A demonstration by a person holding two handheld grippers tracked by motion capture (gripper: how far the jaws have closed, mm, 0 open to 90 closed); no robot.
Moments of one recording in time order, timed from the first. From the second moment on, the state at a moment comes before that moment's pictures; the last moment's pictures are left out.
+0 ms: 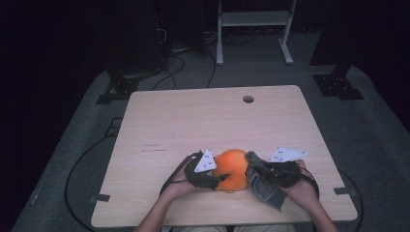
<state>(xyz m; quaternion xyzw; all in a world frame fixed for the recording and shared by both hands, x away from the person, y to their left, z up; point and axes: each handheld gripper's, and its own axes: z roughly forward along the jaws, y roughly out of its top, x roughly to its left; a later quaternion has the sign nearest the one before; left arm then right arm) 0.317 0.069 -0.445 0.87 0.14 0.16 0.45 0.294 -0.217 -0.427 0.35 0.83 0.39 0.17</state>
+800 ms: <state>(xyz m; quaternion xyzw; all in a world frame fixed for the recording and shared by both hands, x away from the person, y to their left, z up) 0.321 0.074 -0.437 0.85 0.17 0.16 0.47 0.283 -0.207 -0.411 0.32 0.81 0.45 0.19</state>
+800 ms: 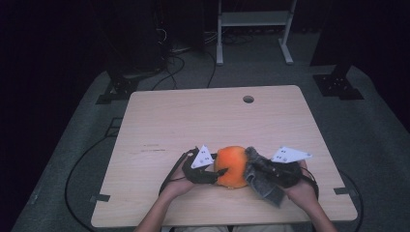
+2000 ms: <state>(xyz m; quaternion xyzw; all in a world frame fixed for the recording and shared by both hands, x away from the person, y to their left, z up) 0.323 0.070 -0.439 0.85 0.20 0.15 0.47 0.281 -0.188 -0.424 0.30 0.82 0.42 0.23</state>
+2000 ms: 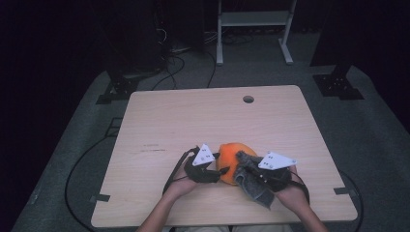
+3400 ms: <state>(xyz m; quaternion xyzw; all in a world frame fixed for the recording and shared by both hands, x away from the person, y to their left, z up) 0.298 0.047 -0.434 0.87 0.08 0.20 0.45 0.296 -0.202 -0.401 0.32 0.82 0.43 0.20</state>
